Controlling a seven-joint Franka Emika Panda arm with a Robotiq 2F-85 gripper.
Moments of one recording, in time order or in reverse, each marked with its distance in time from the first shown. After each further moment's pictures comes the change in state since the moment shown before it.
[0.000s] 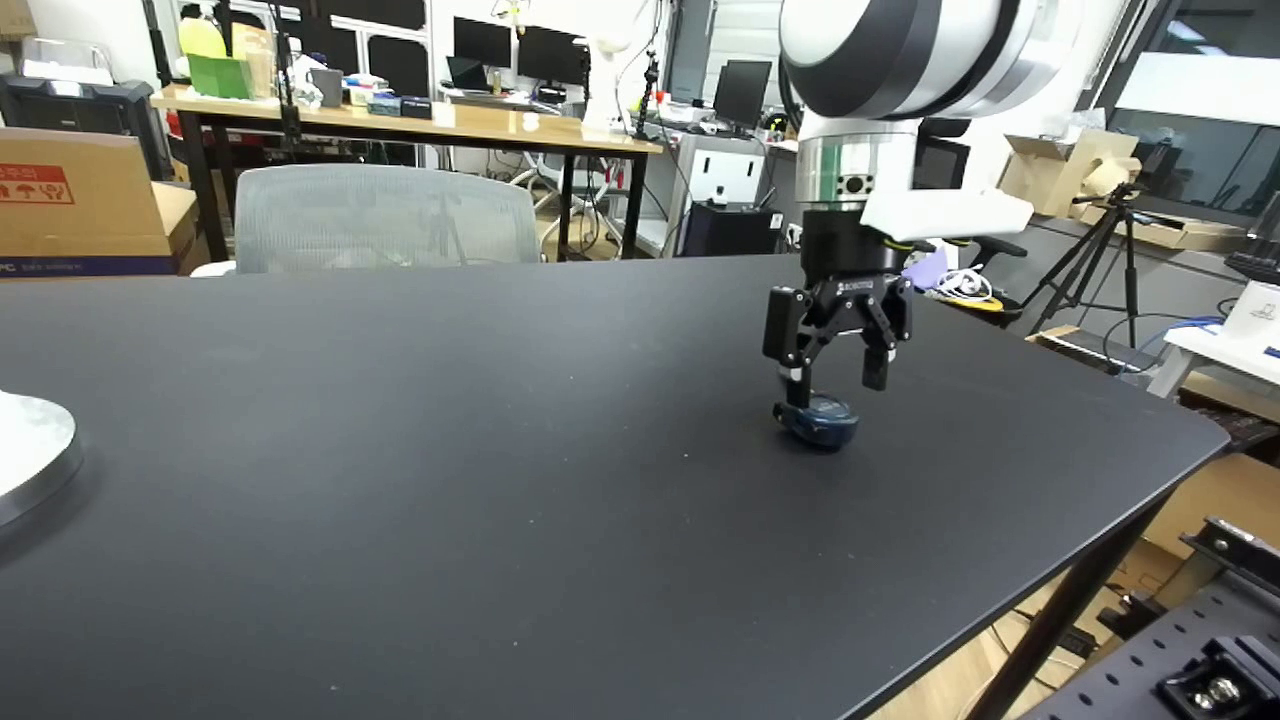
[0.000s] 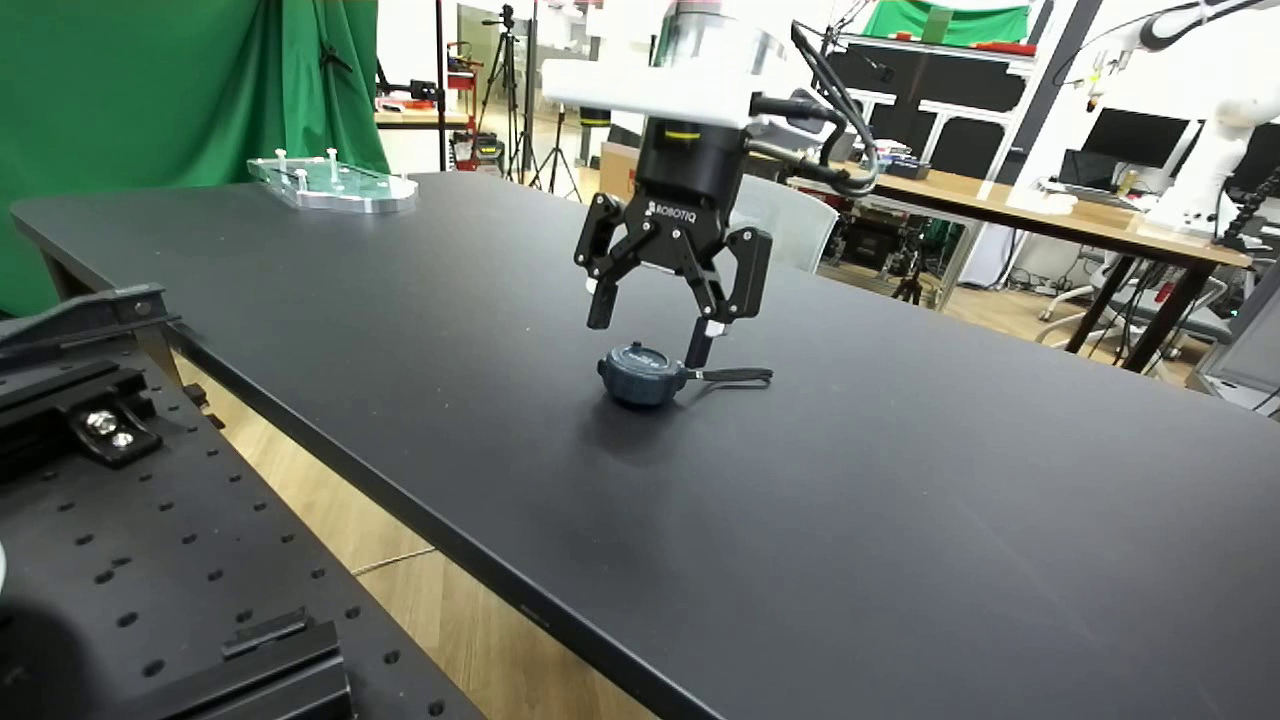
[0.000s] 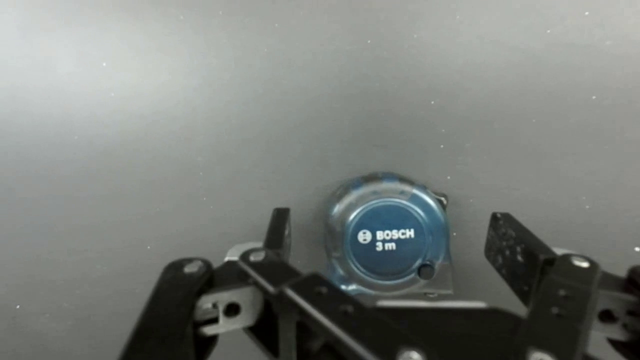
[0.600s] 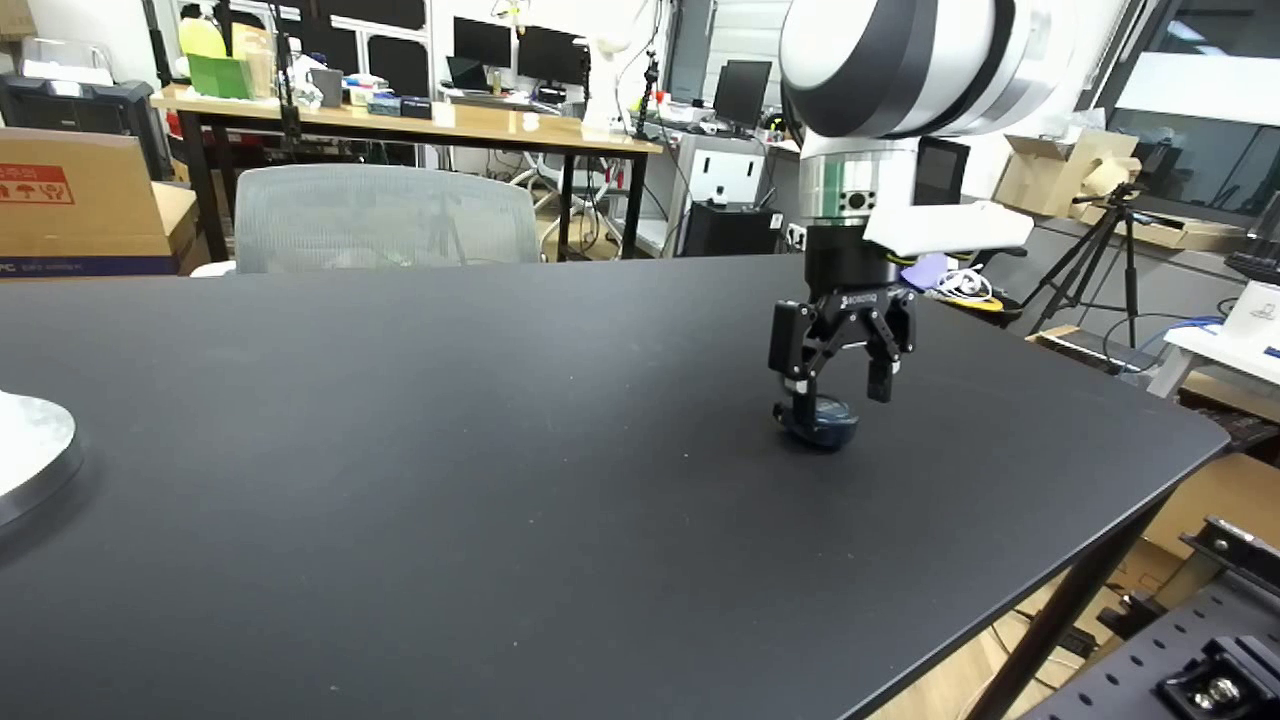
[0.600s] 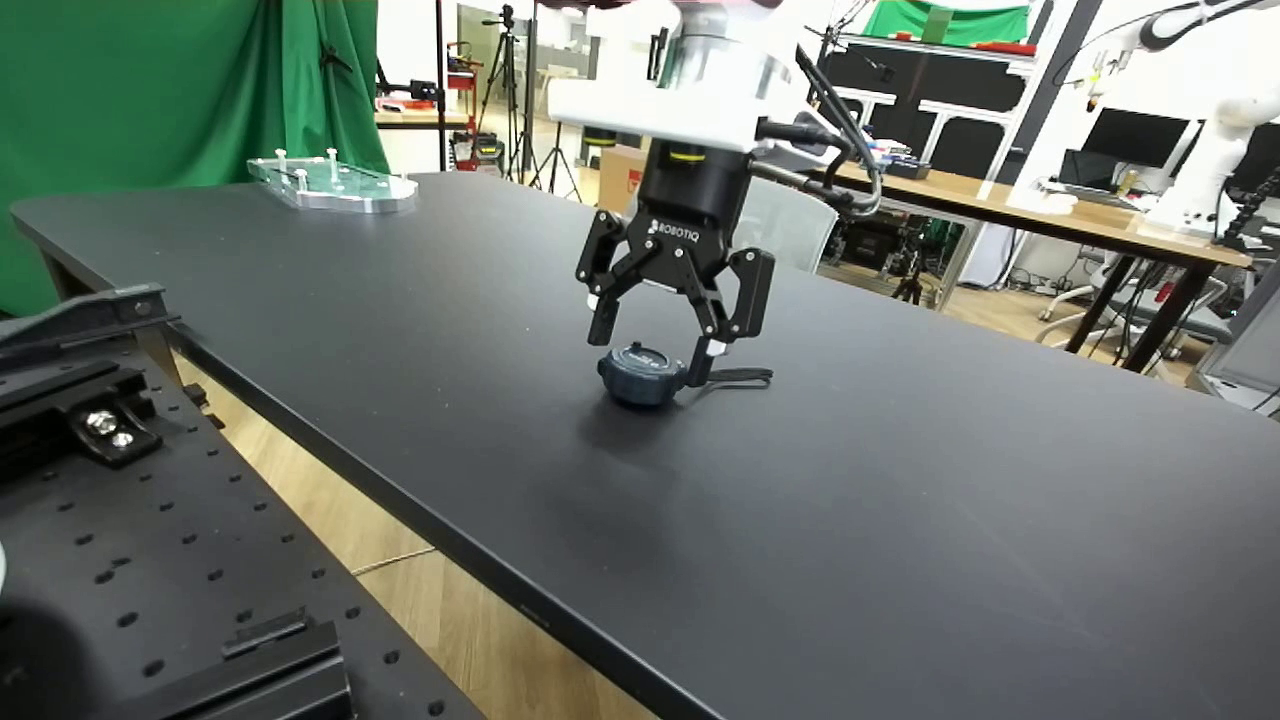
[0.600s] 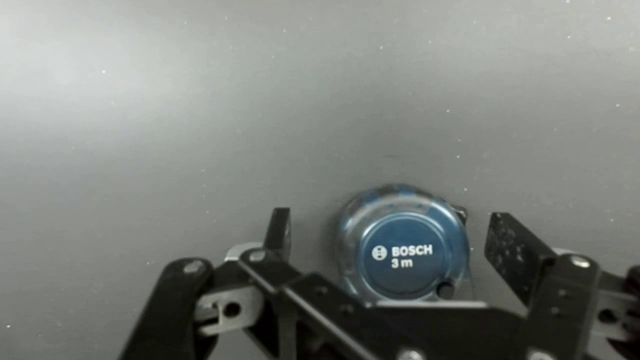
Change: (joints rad) arm -0.003 0.035 -0.010 0.013 0.003 0.000 -0.014
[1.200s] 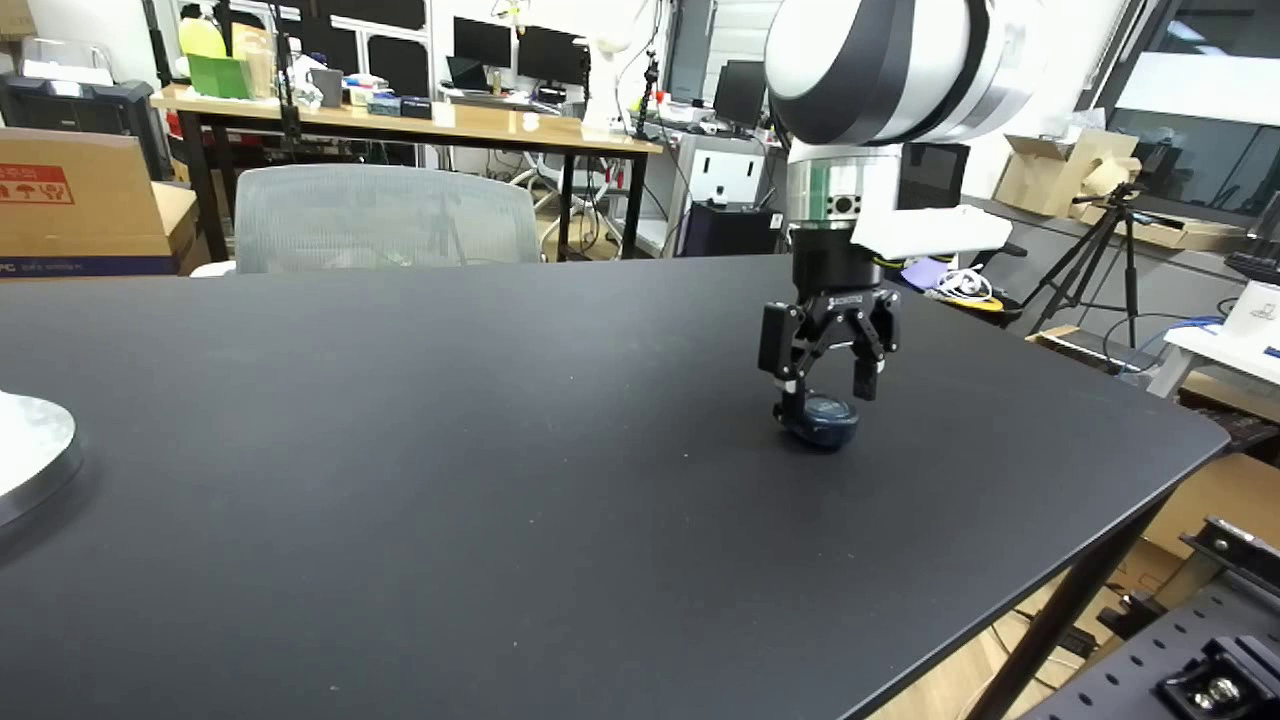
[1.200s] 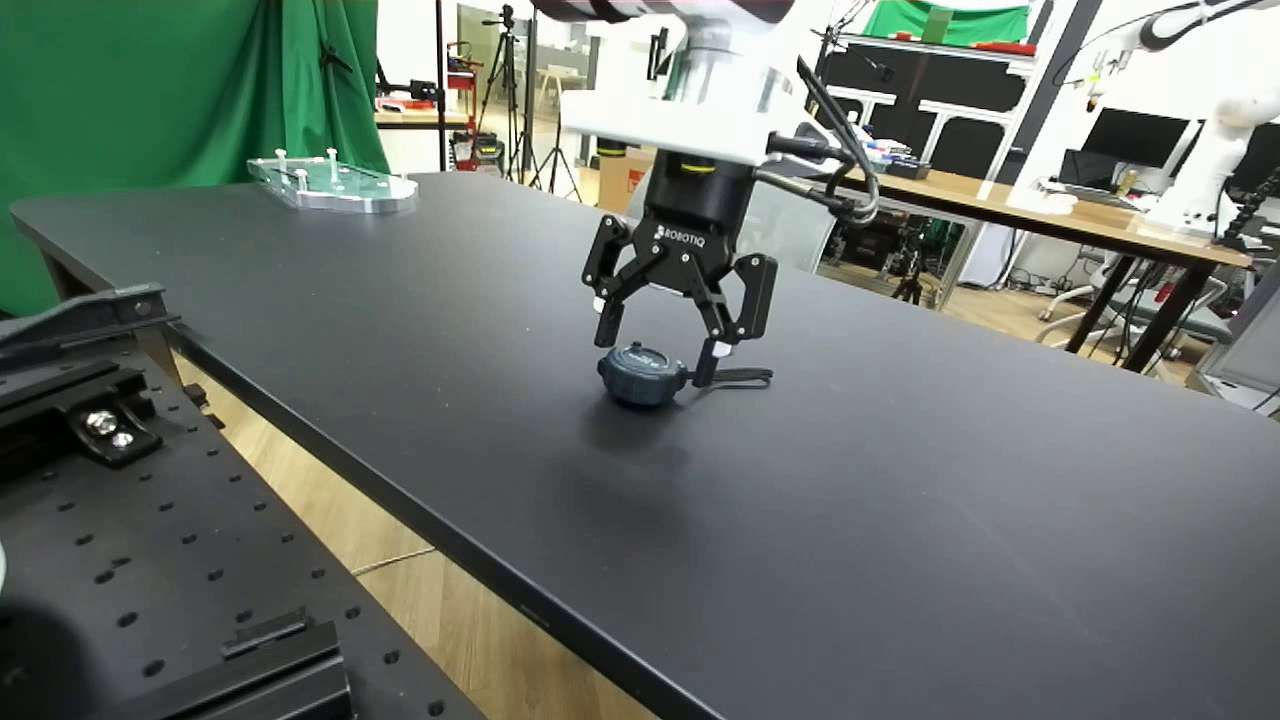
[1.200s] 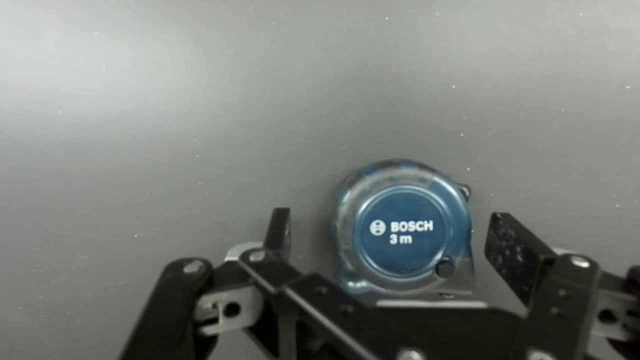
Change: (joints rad) arm 0.000 0.038 0.008 0.040 0.002 0.001 -0.030
